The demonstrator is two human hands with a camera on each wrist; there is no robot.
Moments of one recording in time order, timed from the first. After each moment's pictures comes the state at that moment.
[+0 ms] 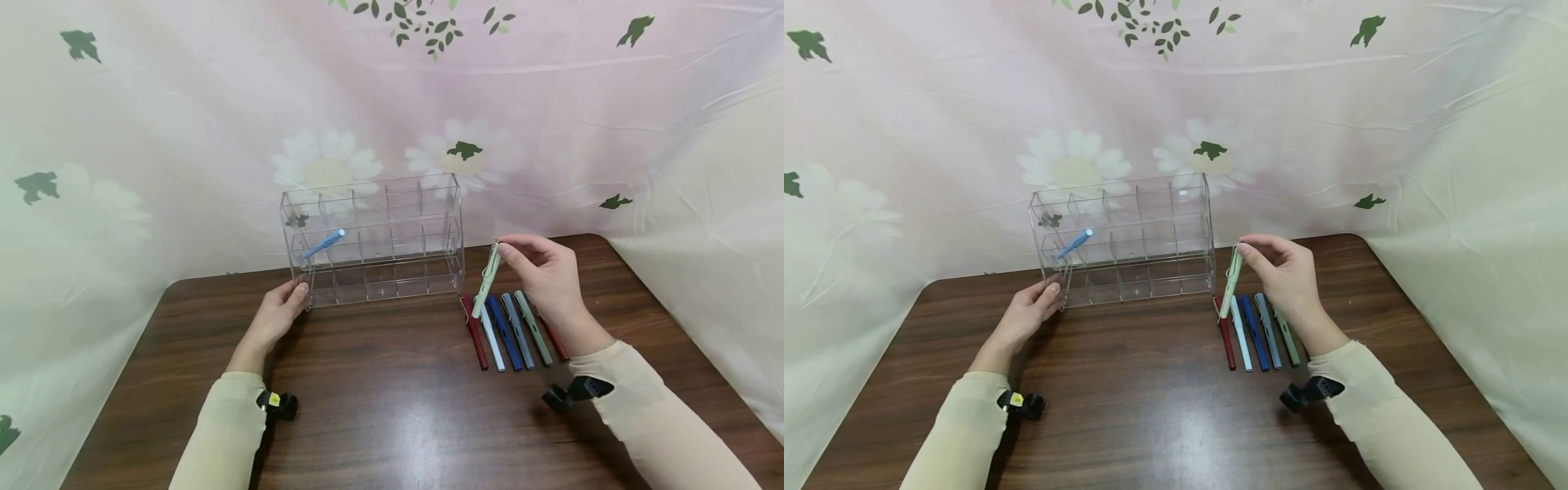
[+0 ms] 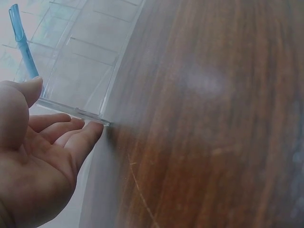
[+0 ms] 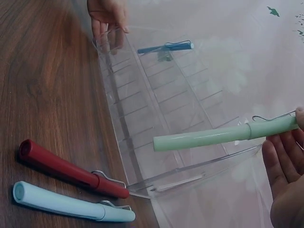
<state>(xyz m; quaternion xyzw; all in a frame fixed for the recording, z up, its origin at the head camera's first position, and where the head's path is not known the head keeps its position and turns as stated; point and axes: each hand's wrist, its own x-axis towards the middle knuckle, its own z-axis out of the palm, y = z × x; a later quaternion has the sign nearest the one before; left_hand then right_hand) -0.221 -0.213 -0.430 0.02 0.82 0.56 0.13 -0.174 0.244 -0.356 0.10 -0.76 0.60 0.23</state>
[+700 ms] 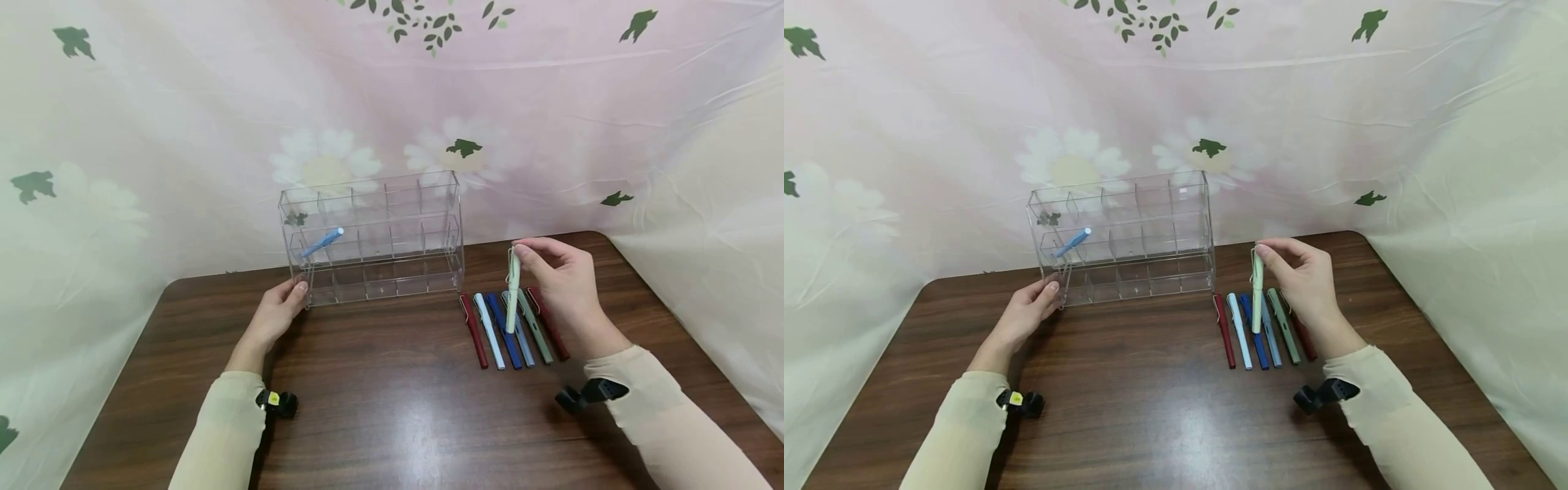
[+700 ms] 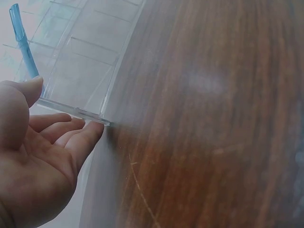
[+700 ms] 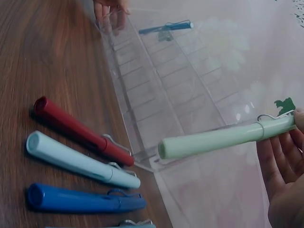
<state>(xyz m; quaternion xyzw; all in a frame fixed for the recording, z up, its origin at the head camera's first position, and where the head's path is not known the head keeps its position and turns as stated) -0.221 -0.213 -0.429 0.02 0.82 0.56 0.13 -0.168 0.268 -0.366 0.00 -0.71 0.68 0.16</state>
